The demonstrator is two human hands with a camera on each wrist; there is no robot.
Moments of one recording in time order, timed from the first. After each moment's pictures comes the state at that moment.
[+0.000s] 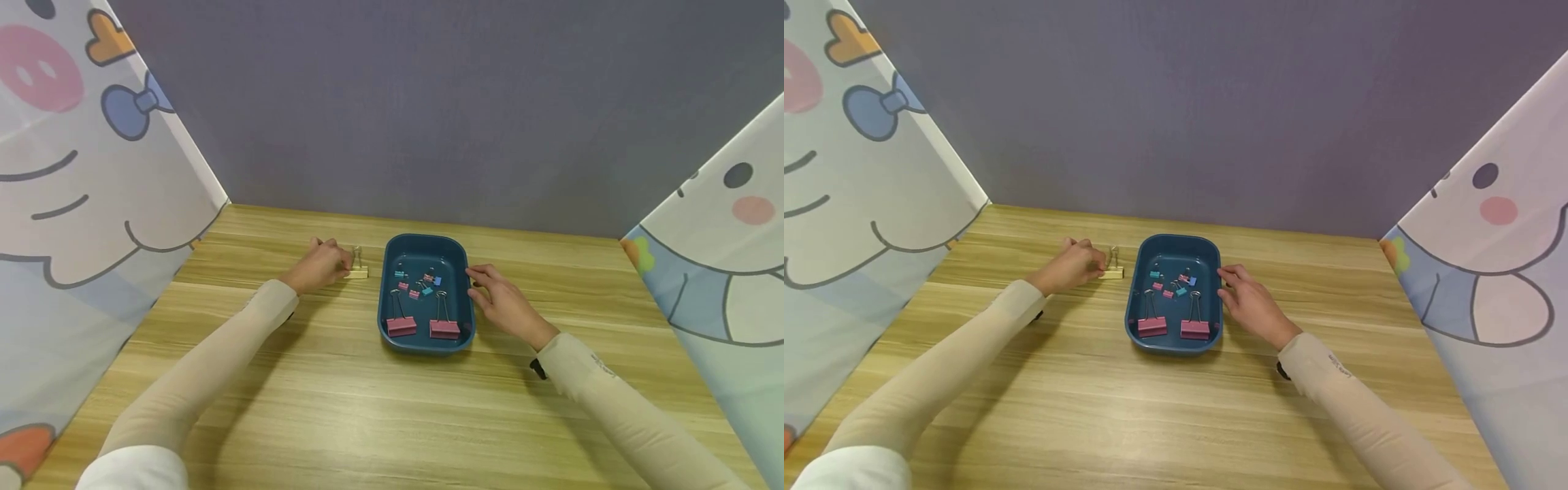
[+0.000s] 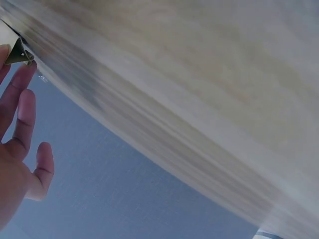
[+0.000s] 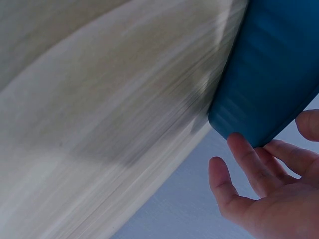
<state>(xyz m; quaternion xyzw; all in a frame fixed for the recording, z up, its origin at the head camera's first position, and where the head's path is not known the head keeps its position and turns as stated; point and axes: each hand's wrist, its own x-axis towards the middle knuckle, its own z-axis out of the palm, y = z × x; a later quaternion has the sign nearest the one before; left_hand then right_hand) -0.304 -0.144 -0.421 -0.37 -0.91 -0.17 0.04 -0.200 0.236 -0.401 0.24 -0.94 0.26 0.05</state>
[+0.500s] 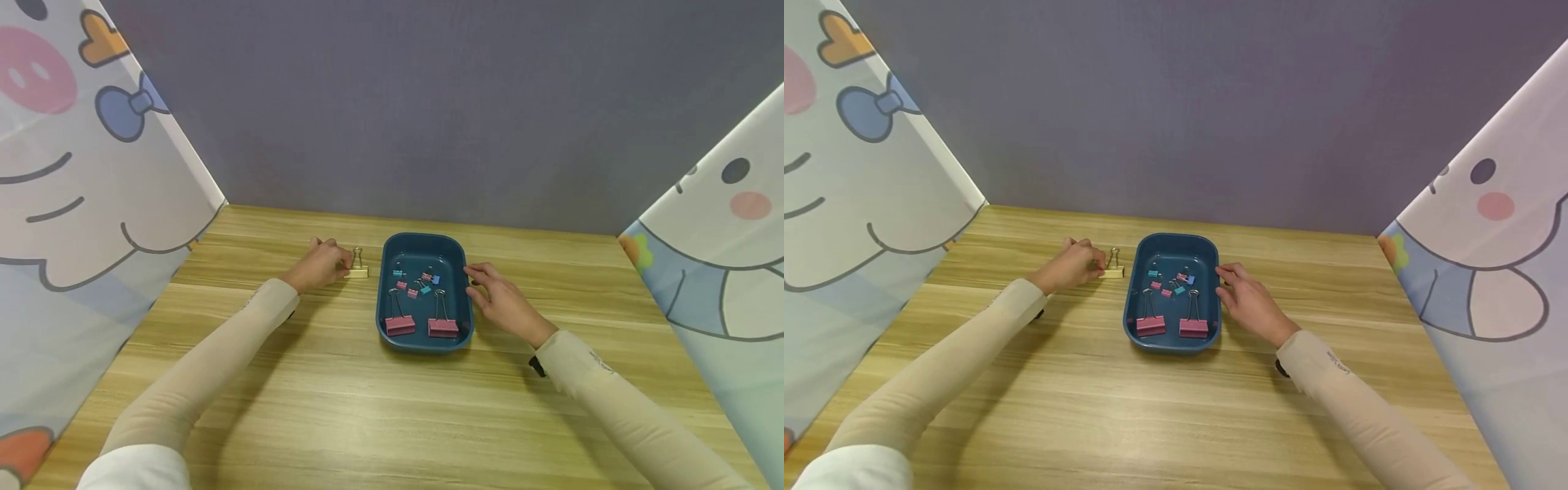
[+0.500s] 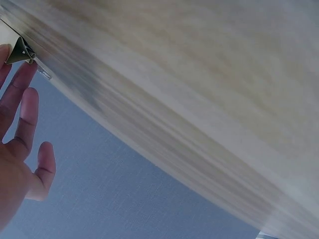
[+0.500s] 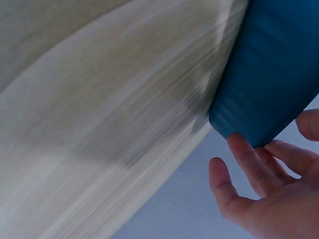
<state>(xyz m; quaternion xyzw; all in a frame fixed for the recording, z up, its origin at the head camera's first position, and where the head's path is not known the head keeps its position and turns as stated) -0.305 -0.136 -0.419 -0.36 -0.92 -0.17 0.03 -0.201 0.237 -0.403 0.23 -0.94 0.25 0.04</state>
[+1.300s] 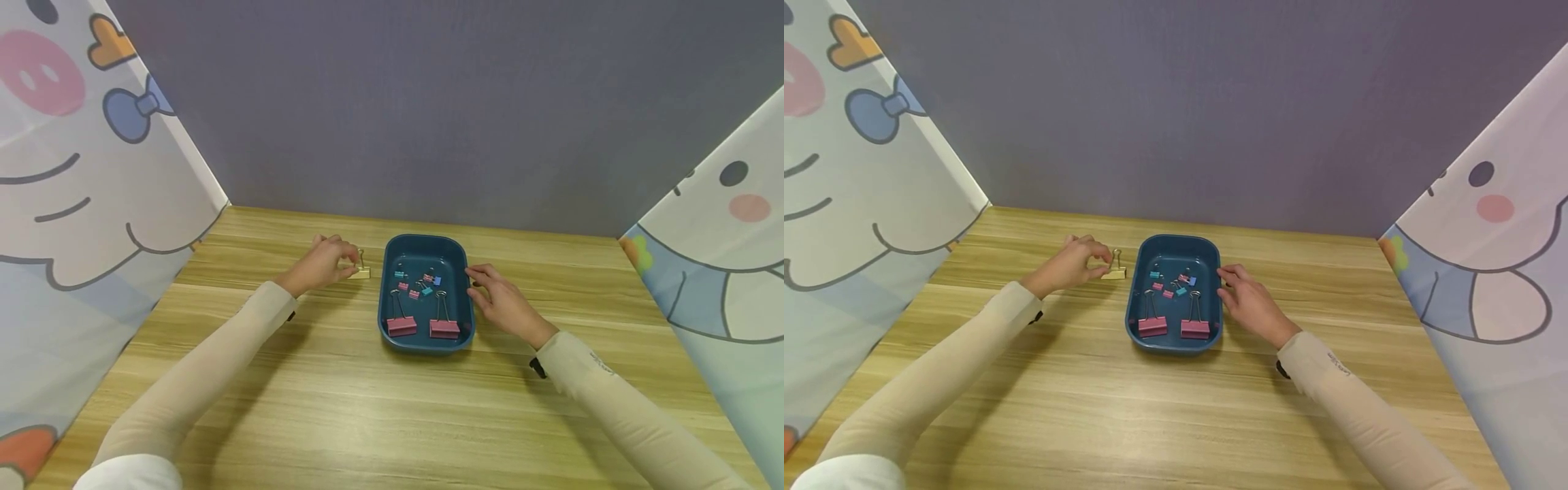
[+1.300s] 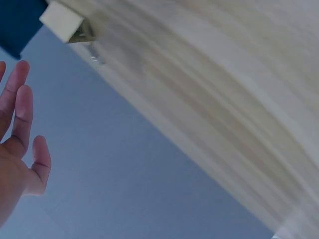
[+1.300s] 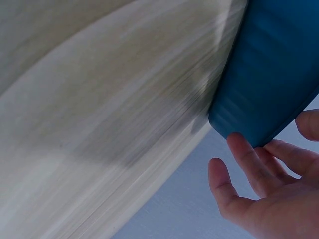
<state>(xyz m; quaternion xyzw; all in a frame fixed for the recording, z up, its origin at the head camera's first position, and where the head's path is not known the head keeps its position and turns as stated) -0.293 -0.132 -0.400 -0.38 -0.89 -0.22 0.07 -0.198 0.235 -0.400 0.23 -0.94 0.25 0.05</state>
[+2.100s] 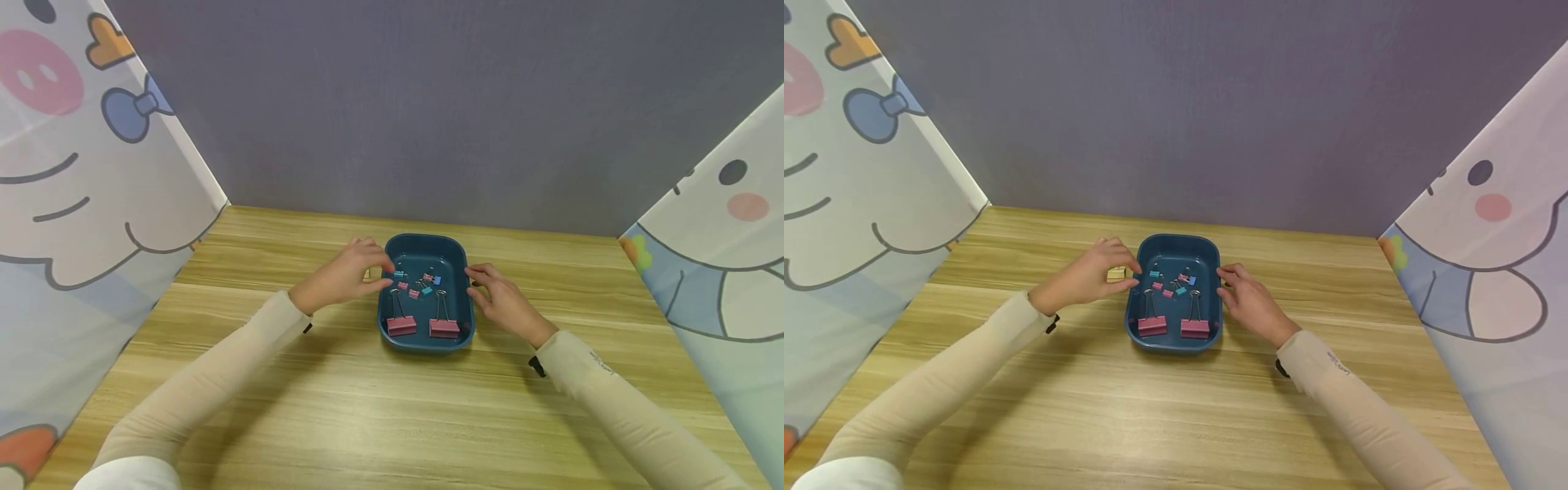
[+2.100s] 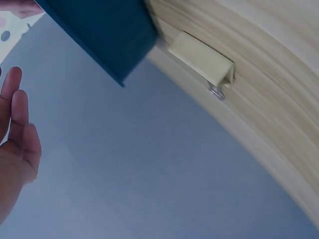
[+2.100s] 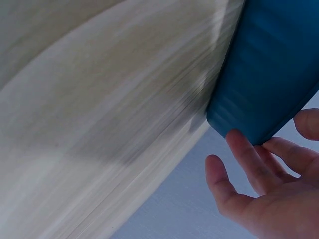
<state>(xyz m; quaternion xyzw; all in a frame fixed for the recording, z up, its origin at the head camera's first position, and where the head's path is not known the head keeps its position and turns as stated) -0.242 -0.084 -0.354 -0.47 -0.84 -0.24 0.08 -0.198 0.235 -0.398 0.23 -0.94 0.26 0.05</state>
